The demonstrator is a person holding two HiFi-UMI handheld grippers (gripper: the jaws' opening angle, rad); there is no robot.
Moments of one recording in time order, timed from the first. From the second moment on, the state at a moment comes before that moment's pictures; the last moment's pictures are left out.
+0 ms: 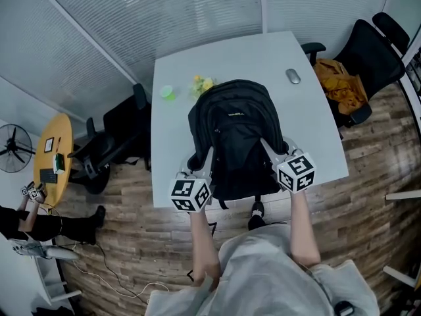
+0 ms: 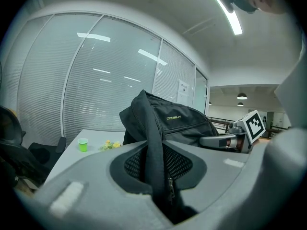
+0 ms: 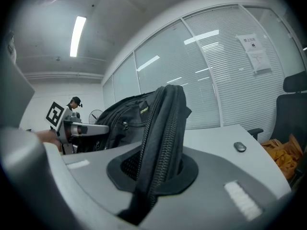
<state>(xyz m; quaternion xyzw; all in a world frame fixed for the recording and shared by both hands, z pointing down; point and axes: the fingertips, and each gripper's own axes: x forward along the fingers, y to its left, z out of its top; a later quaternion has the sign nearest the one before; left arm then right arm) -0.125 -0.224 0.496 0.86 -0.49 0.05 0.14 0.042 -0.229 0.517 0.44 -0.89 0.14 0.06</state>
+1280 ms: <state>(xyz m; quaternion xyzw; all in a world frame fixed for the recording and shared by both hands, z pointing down) -0.143 -0.238 0.570 0.87 -0.46 0.09 0.18 0.045 -0.249 0.580 0.37 -0.91 0.11 0.16</state>
